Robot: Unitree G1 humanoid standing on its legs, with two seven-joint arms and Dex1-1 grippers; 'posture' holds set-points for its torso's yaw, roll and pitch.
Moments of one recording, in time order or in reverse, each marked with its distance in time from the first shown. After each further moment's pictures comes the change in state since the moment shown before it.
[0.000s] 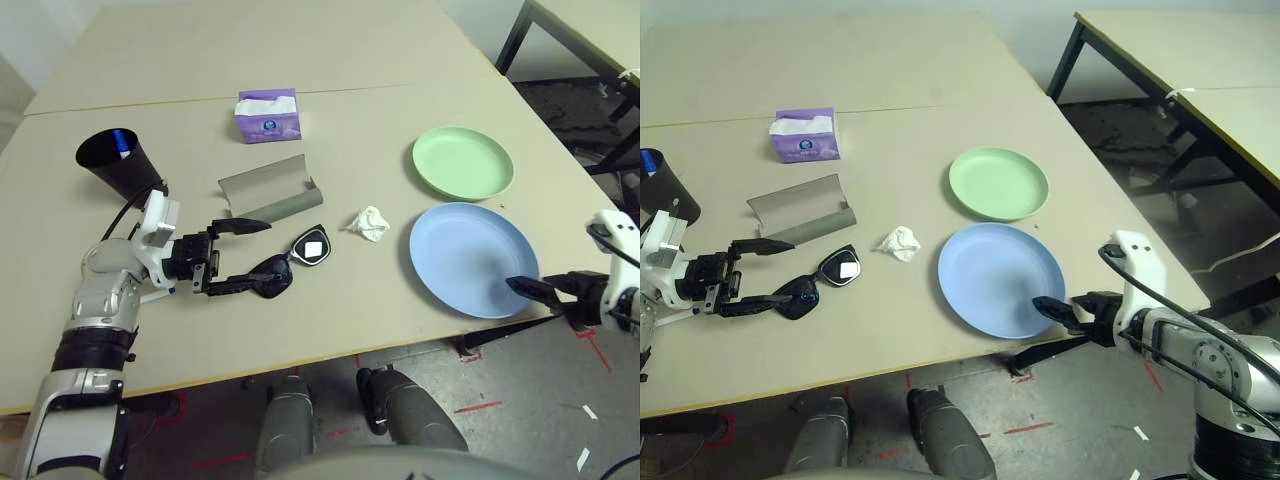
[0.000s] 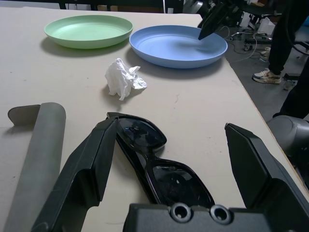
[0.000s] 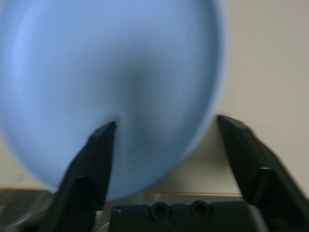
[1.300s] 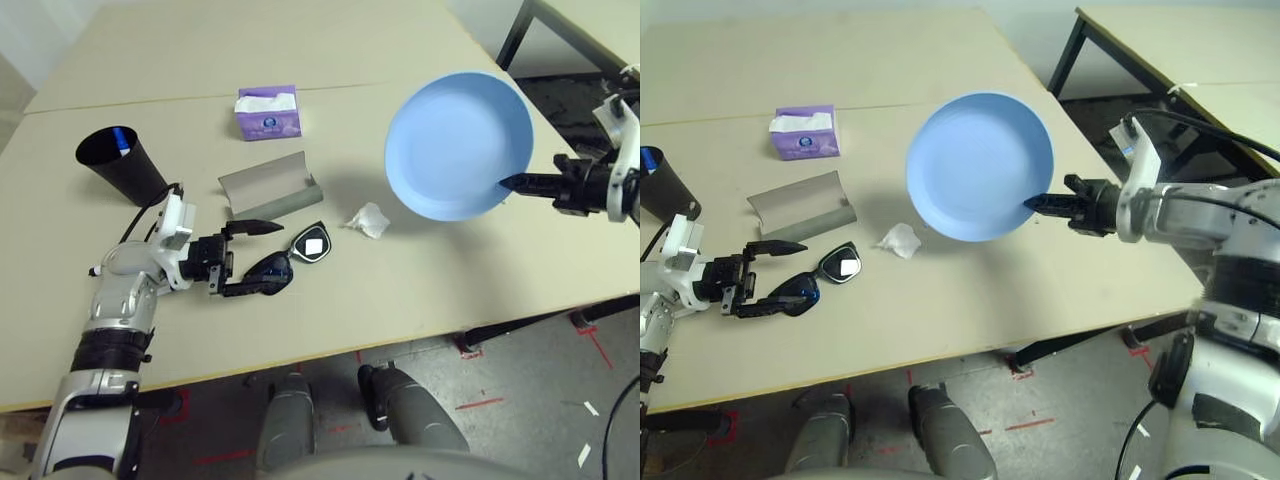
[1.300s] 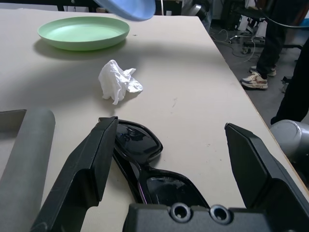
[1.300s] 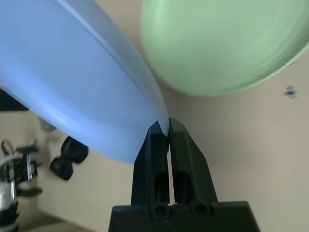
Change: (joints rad) left arm -0.001 -0.052 -0.013 -0.020 0.022 -0.008 0.029; right arm -0.861 -0.171 0.254 0.943 0.247 -0.056 -0.258
